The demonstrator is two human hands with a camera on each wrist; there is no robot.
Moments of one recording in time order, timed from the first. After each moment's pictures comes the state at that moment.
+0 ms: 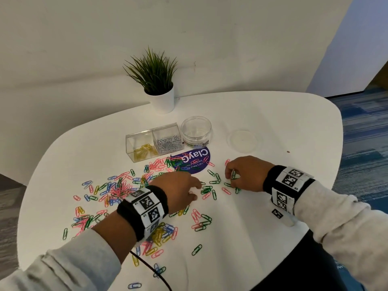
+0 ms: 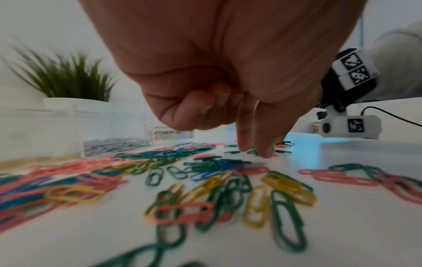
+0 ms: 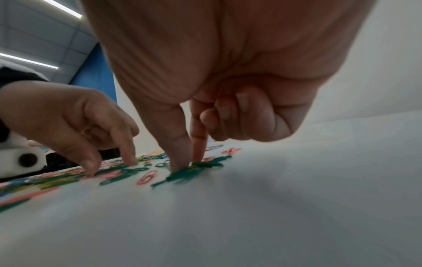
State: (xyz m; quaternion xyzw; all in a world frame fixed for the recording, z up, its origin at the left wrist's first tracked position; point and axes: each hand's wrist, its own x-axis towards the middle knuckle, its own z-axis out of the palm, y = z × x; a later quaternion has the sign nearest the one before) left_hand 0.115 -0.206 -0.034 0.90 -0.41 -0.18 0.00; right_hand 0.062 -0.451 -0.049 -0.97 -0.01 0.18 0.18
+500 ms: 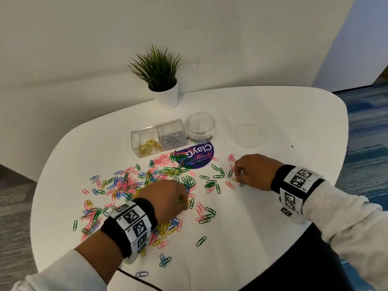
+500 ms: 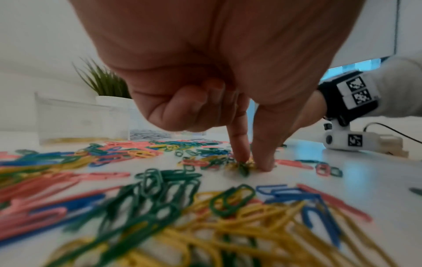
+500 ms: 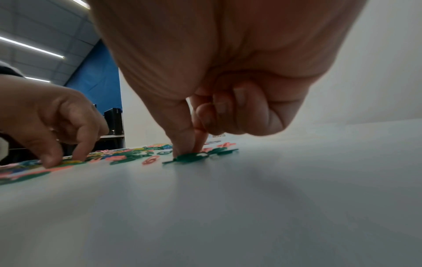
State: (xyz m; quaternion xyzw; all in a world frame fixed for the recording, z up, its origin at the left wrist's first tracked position) left_hand 0.094 -0.166 -0.039 0.92 -0.34 -0.20 0.03; right_hand 0.046 -0.451 -0.049 -0.97 -0.01 0.16 0.16
